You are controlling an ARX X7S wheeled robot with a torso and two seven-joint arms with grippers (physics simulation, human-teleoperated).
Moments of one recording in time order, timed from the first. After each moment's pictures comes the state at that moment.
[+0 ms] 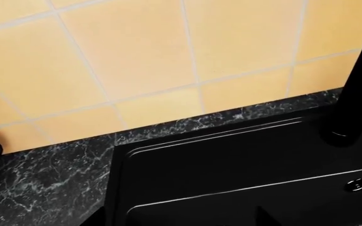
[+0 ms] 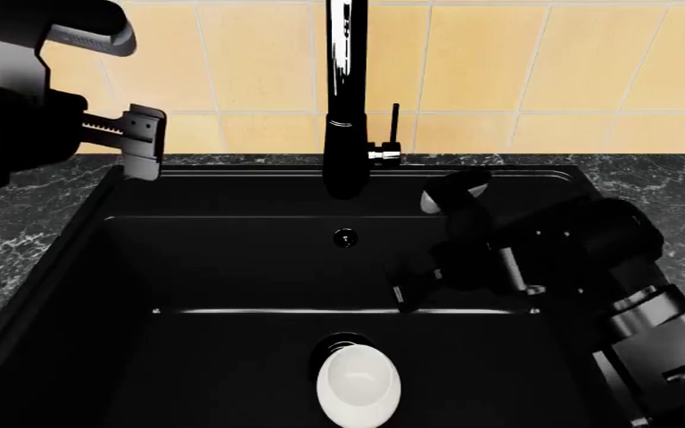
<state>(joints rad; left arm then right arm) -1.61 -0.78 0.77 -0.17 -1.60 -1.31 -0.71 1.19 0.40 -0.76 0.41 0.93 1.24 -0.05</state>
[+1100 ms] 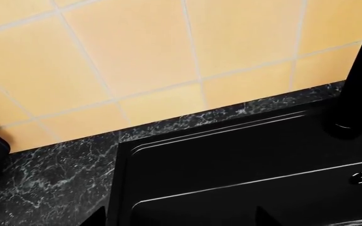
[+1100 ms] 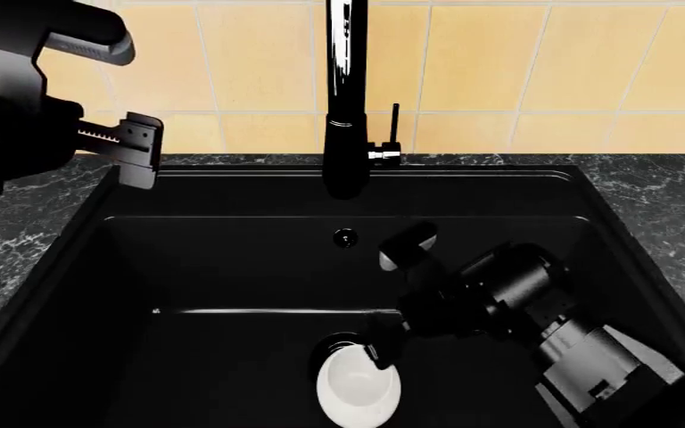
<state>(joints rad) -1.60 -0.81 0.79 -0.13 -1.64 -1.31 -0.74 1.12 0.27 -0.98 0.59 0.81 1.09 -0.24</state>
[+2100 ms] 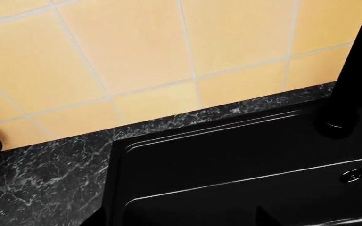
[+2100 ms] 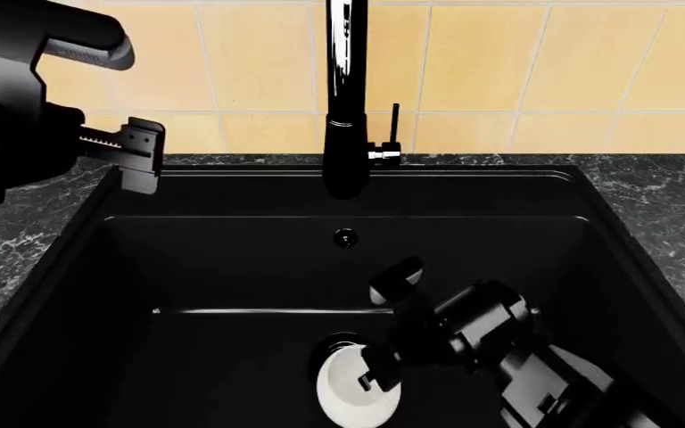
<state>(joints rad) -1.59 -0.83 0.79 -0.09 -1.70 -1.27 -0.77 1.06 0.15 -1.09 0.89 0.71 0.88 -0.37</state>
